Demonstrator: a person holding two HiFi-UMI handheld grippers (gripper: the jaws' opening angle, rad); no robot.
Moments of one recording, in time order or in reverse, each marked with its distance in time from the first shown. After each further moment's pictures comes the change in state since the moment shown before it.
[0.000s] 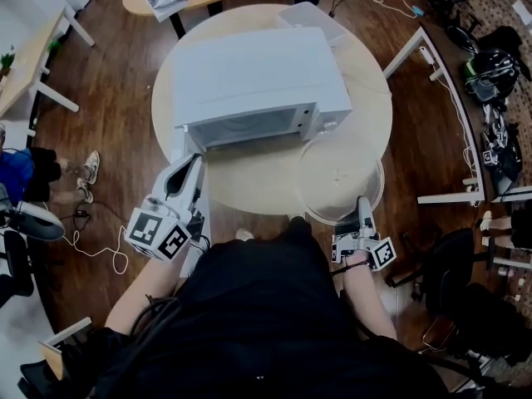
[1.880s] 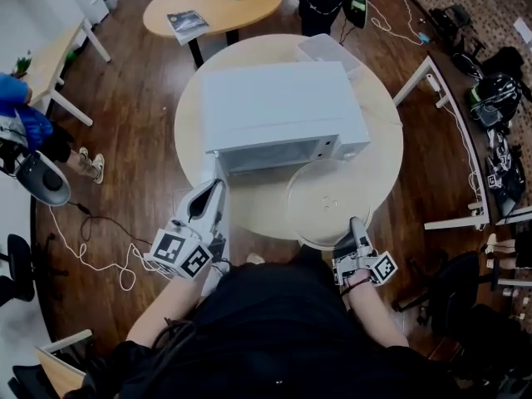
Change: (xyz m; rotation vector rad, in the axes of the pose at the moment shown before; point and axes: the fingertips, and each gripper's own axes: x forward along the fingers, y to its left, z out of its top) left arm -0.015 0.014 -0.001 -0.052 -0.068 0.023; right arm 0.028 0.007 -0.069 0.016 0.217 0.001
